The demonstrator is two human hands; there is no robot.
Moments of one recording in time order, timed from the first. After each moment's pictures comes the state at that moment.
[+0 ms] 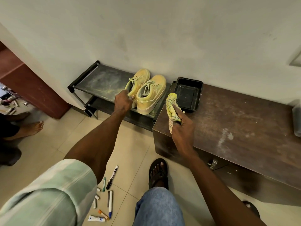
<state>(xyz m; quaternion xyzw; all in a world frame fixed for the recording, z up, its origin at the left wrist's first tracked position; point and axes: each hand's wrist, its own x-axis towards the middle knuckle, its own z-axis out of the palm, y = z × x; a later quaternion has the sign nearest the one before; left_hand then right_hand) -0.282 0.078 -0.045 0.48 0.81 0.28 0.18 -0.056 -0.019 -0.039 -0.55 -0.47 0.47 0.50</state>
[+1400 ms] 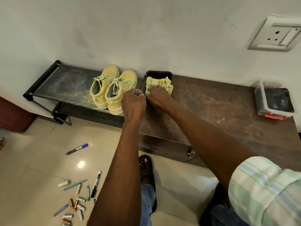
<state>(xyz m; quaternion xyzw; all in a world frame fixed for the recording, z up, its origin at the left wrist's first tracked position) -0.121 0.043 0.016 0.43 0.75 0.39 0.30 -0.023 0.128 -0.050 -0.56 -0.81 0.13 0.00</state>
